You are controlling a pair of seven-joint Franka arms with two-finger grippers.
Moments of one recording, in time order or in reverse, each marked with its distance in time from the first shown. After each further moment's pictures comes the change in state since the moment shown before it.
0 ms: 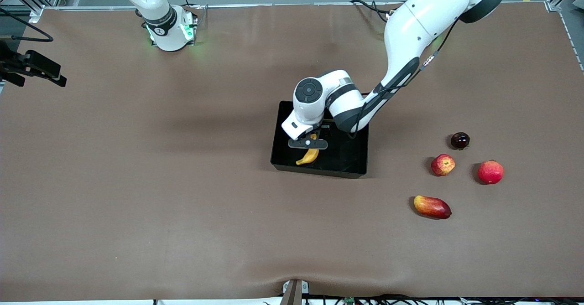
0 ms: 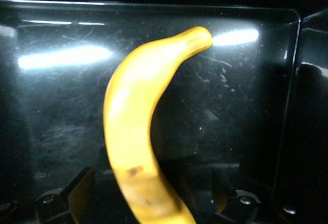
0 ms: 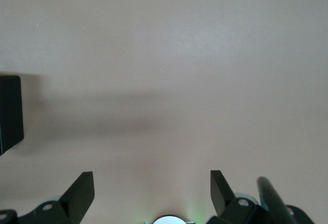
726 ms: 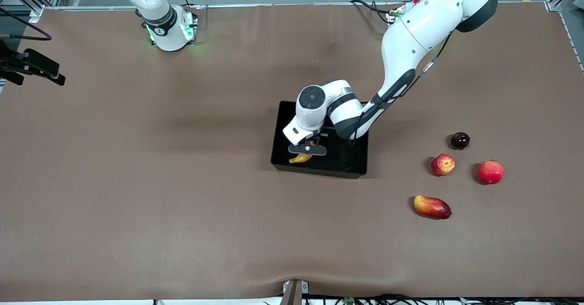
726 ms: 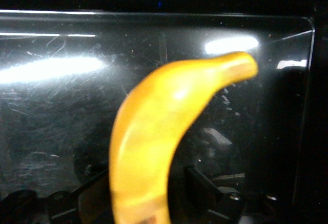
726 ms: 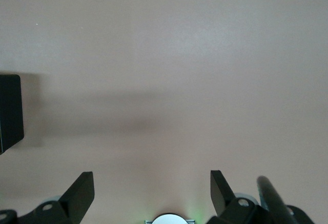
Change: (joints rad) left arm -0.004 0.056 0.023 0.009 0.048 0.093 -0.018; right arm -0.001 0.000 -0.002 0.006 0.000 -0.010 0.000
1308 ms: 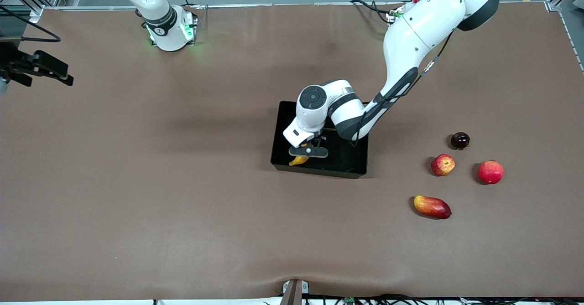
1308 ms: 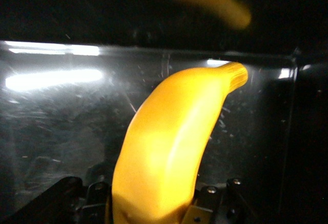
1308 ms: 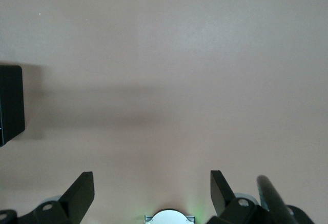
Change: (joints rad) left arm 0.006 -0.034 -0.005 0.032 0.000 -0.041 -0.005; right arm 0.031 0.014 0.003 -0.002 0.001 -0.016 -0.002
